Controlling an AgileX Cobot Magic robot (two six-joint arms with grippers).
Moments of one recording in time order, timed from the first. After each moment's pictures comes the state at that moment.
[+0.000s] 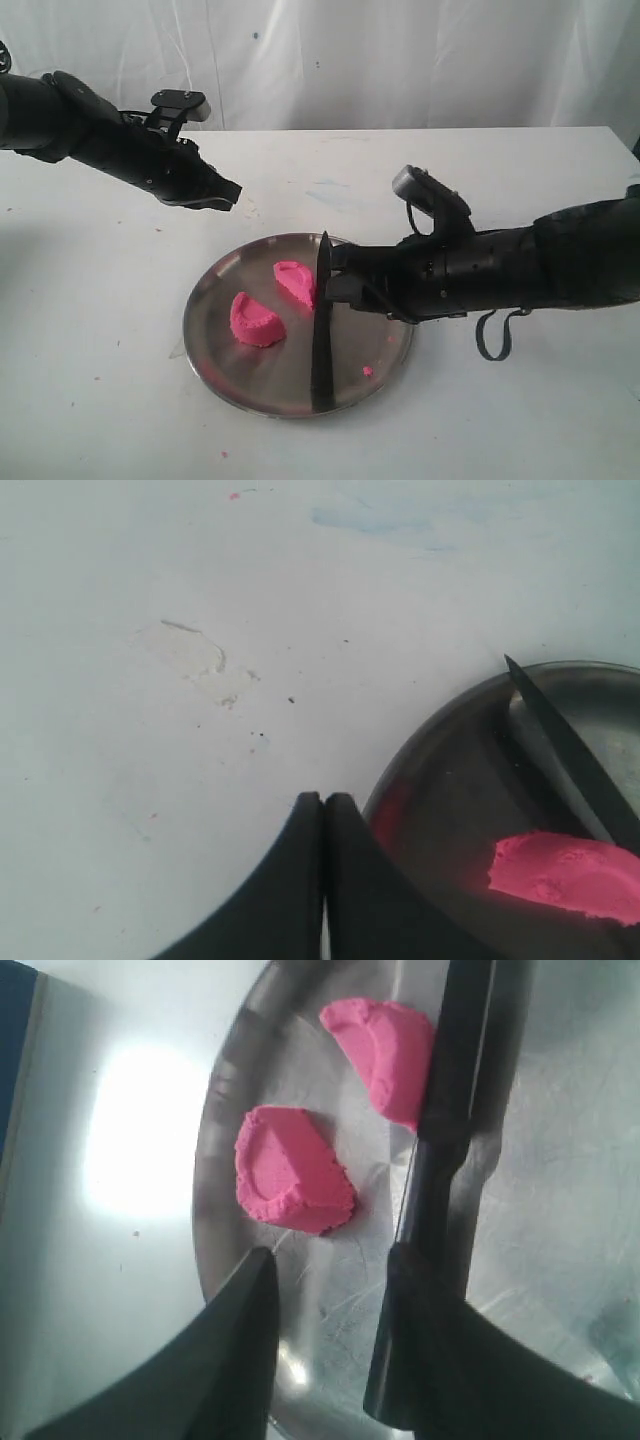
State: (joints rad) left arm -0.15 2.01 -1.43 -0.86 0.57 0.94; right arm 0.40 1.69 -0.75 1.75 0.52 -1.24
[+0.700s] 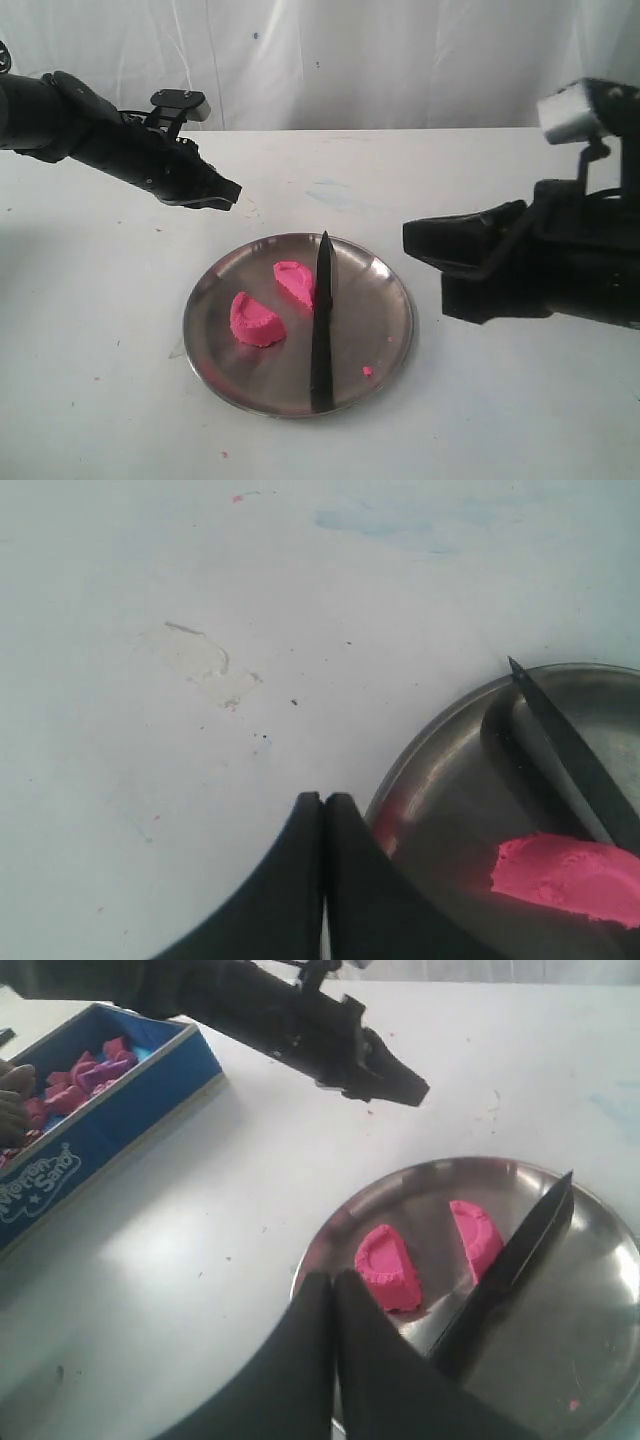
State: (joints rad) left arm -0.15 2.01 -1.43 -0.86 0.57 0.94; right arm 0.40 0.95 -0.55 1.42 0.48 -1.25
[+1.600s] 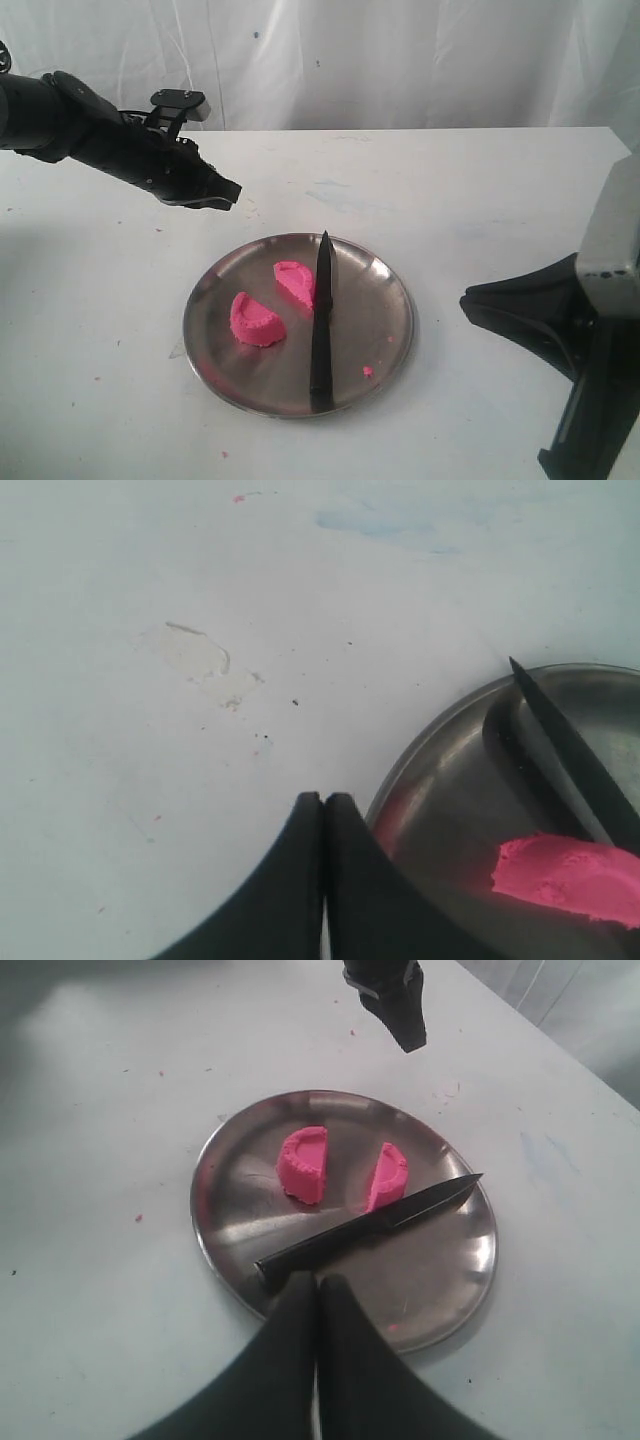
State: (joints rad) left arm -0.15 2.01 -1.43 -0.86 0.56 0.94; right arm 0.40 0.75 -0.55 0.79 0.60 -1.15
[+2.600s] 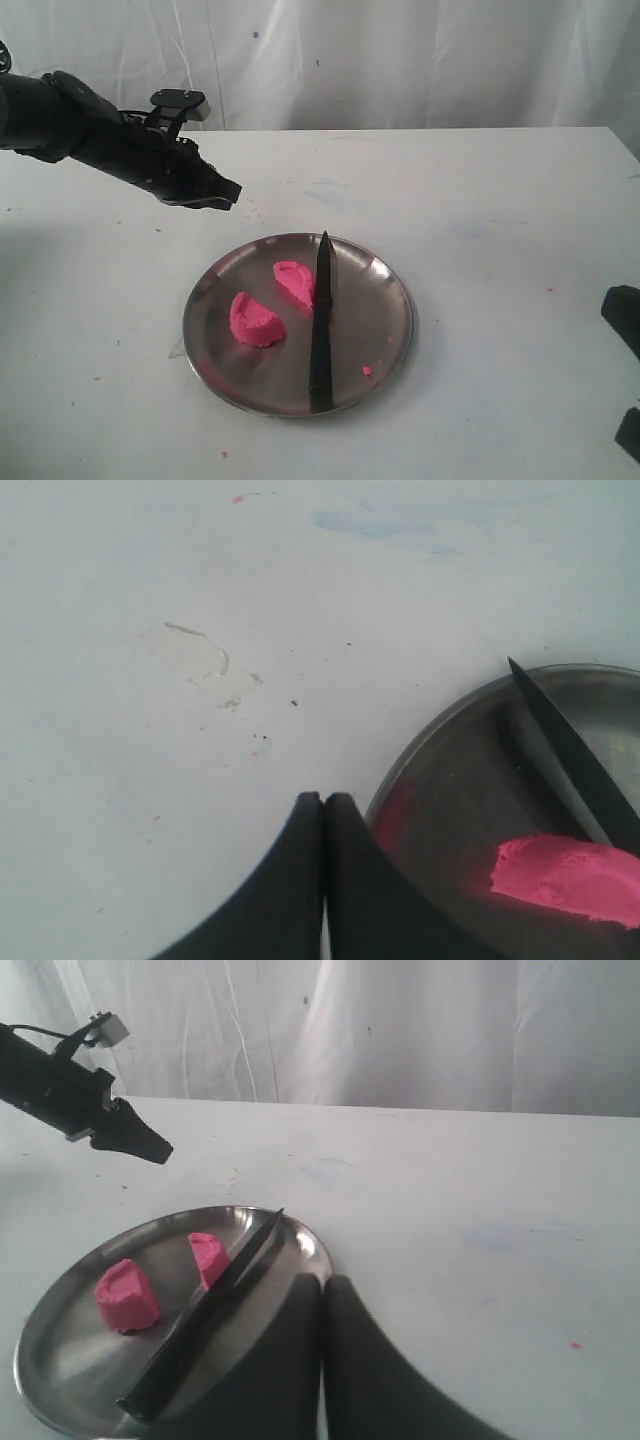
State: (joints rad) left arm -0.15 2.01 -1.43 -0.86 0.56 0.94; right arm 0.40 0.33 -0.17 0.16 0.11 -0.02
